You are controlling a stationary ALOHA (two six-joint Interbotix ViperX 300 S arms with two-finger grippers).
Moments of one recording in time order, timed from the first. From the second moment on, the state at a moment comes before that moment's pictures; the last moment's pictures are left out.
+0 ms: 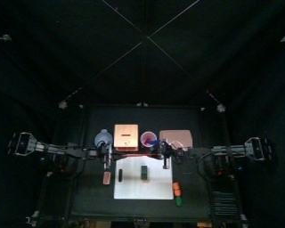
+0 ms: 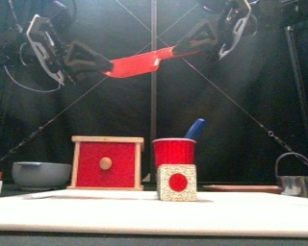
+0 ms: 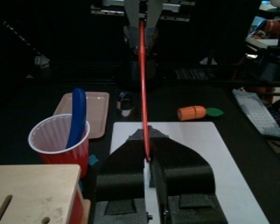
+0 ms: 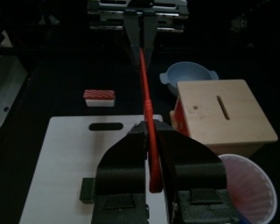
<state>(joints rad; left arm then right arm) 0.03 -0.40 1.10 -0.02 -0.62 0.01 -0.03 -0.39 0.78 -0.22 -0.06 0.22</state>
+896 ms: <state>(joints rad) -0.06 0.03 0.97 0.05 -0.66 0.01 0.04 -0.21 0.88 -0.13 0.02 0.22</state>
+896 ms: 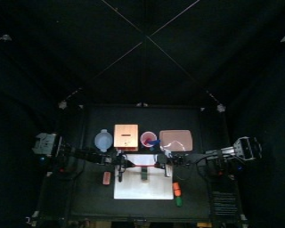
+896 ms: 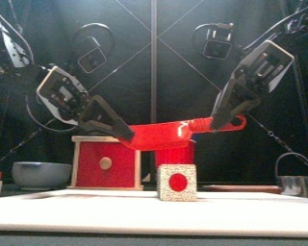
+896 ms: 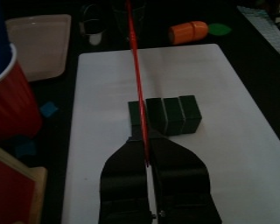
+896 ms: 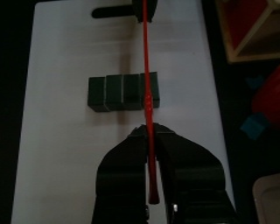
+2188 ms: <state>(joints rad) -0.07 0.21 0.92 -0.01 -0.62 0.01 0.03 0.00 0.85 -0.13 0.02 0.22</state>
